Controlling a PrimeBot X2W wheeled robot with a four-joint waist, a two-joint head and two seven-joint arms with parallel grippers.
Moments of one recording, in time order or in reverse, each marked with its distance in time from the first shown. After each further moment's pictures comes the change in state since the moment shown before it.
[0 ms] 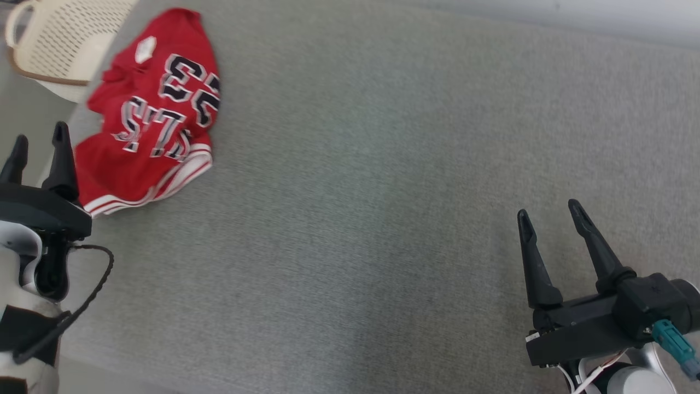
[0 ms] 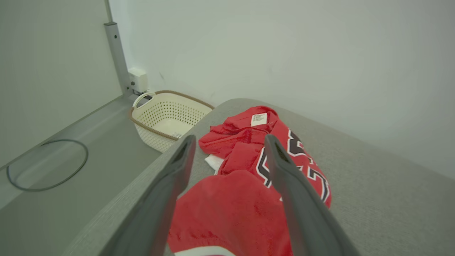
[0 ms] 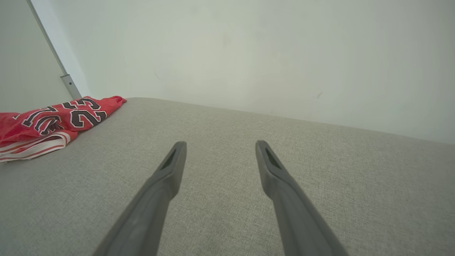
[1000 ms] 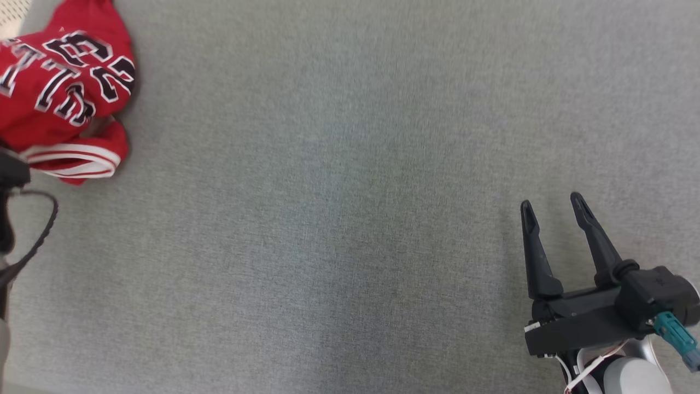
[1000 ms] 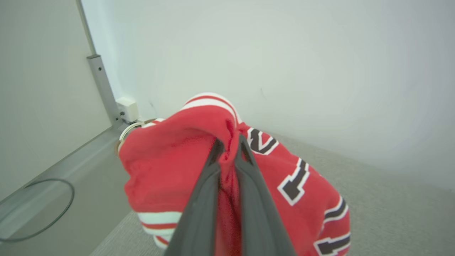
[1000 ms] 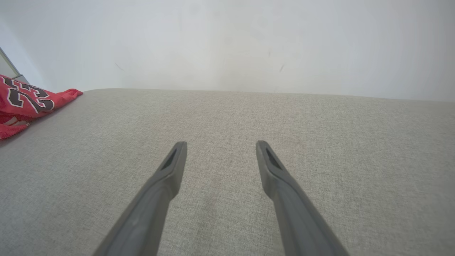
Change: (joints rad) left arm -0.214 0.077 -0.039 0.223 0.008 -0.005 -0.153; right arm -0.045 0.014 -0.015 0.057 0.031 0.000 -0.037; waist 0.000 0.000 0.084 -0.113
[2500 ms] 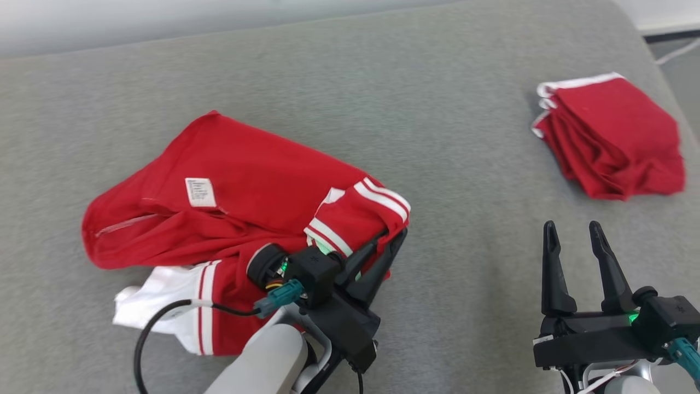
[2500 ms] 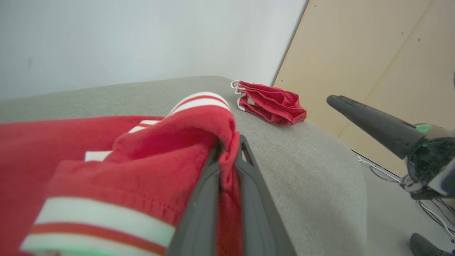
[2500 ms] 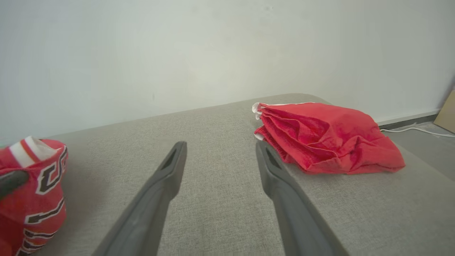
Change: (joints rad) left arm 0.461 -0.349 -0.611 -0.695 0.183 0.005 0.096; right arm 0.043 0.064 -0.087 0.111 0.092 0.000 -0.123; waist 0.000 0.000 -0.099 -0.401
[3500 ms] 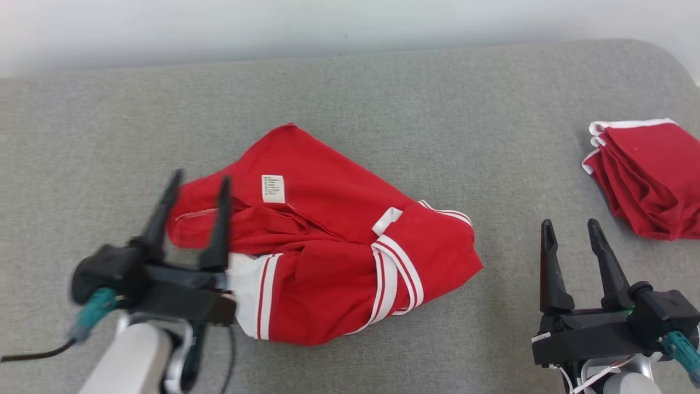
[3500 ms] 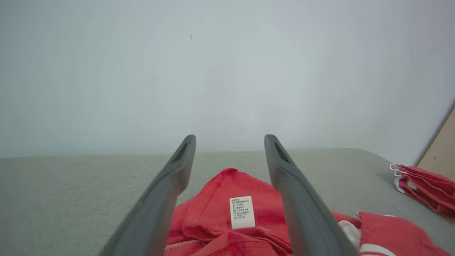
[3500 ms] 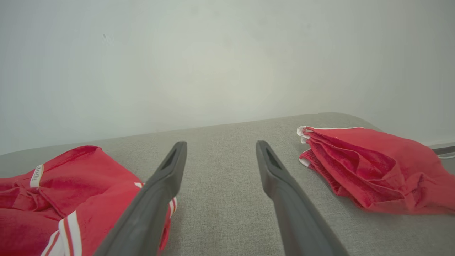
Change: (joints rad) left arm 0.126 0.196 0.300 -0.201 -0.073 0.231 -0.095; right arm -0.008 0.001 -0.008 0.000 -0.039 0.000 0.020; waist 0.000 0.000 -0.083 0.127
